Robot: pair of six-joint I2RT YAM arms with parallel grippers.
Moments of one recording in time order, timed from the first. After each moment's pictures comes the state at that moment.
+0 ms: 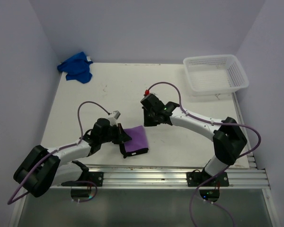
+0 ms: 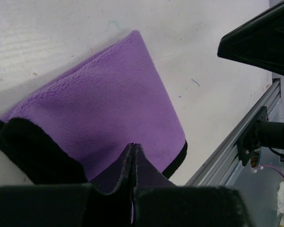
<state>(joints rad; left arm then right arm) -0.55 1.17 0.30 0.29 0.36 -0.69 0.84 1.65 1.23 -0.57 0.12 0.70</state>
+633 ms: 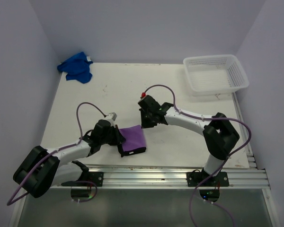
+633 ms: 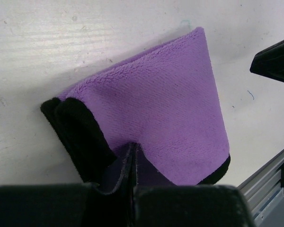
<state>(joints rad) -0.55 1.18 0.29 0.15 0.17 -0.67 0.84 1.75 1.23 -0.51 0.05 0.69</state>
